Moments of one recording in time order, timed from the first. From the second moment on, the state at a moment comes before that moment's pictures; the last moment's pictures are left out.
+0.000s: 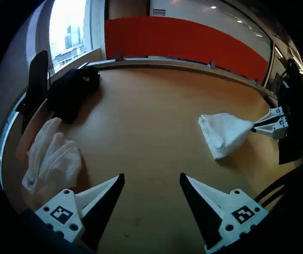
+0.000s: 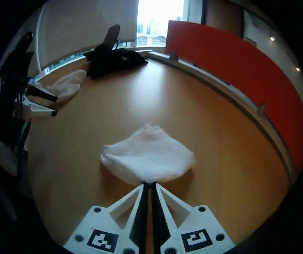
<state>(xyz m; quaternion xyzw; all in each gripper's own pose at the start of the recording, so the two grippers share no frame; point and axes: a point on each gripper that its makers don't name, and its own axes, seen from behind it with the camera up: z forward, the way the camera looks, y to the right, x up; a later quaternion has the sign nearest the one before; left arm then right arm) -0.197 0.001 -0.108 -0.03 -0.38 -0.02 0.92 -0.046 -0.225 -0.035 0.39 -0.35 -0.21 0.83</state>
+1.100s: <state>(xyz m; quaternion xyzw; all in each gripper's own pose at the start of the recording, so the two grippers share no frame) -0.165 0.028 -0.083 -0.06 -0.35 -0.01 0.93 0.084 -0.153 0.022 0.36 -0.29 -0.23 0.86</state>
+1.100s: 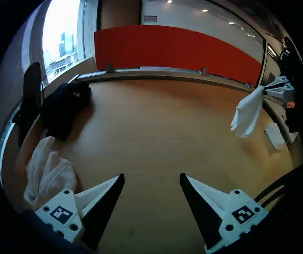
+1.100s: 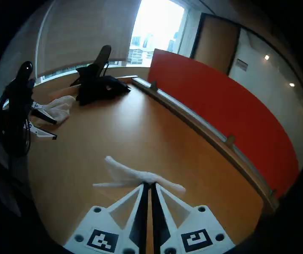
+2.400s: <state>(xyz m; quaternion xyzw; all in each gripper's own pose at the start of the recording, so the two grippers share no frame) -0.165 0.045 -0.090 -0.05 -0.37 0.01 0.93 0.094 0.109 0.045 0.22 -0.35 -0.22 0.88</state>
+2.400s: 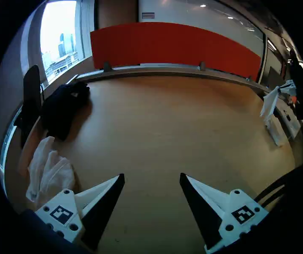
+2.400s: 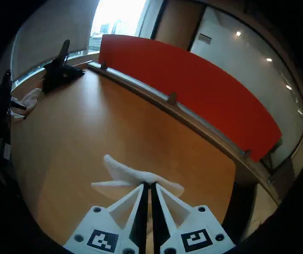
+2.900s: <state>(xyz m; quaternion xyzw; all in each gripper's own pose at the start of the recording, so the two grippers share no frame) -0.165 0.048 -0.094 -0.05 -0.37 0.01 0.93 0.102 0.161 0.045 0.19 -0.36 -0.23 0.88</state>
